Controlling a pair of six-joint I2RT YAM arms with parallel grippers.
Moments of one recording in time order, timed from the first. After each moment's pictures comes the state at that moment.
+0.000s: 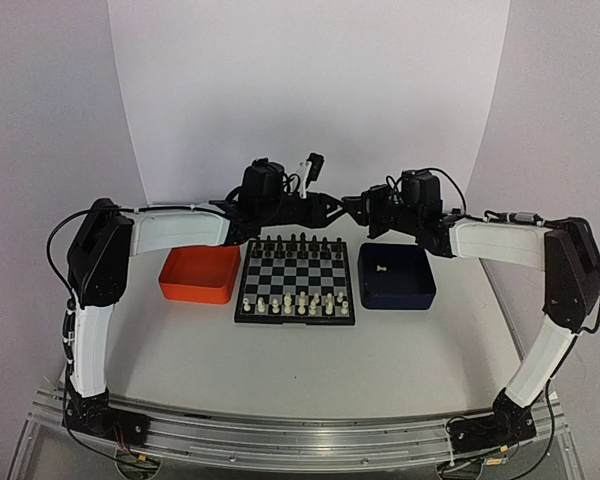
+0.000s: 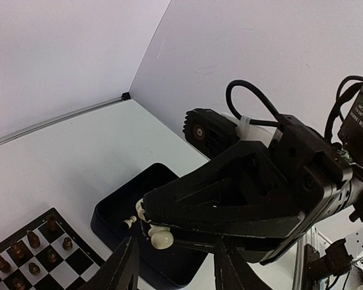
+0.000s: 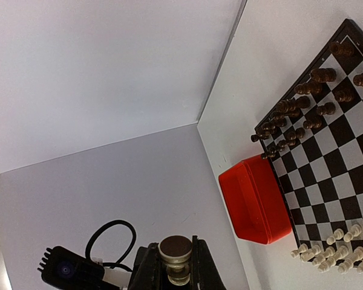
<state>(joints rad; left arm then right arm) -0.78 2.09 1.68 0.26 0.39 -0.40 0.52 1.74 1.21 0.28 -0.26 1.64</state>
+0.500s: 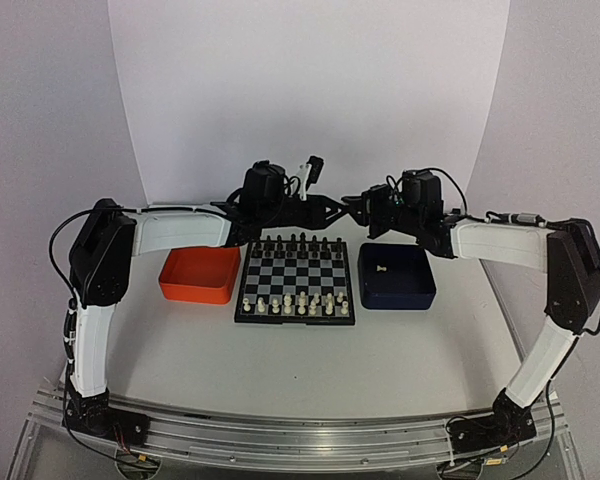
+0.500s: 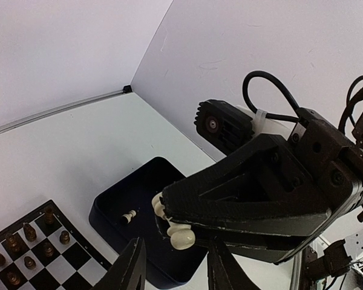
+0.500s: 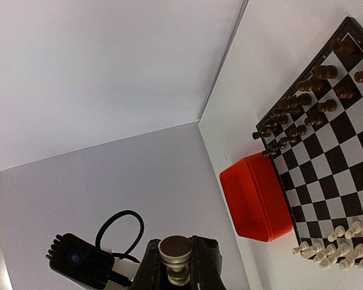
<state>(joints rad) -0.78 2.11 1.68 0.25 0.39 -0.43 0.53 1.72 1.20 0.28 -0.26 1.64</state>
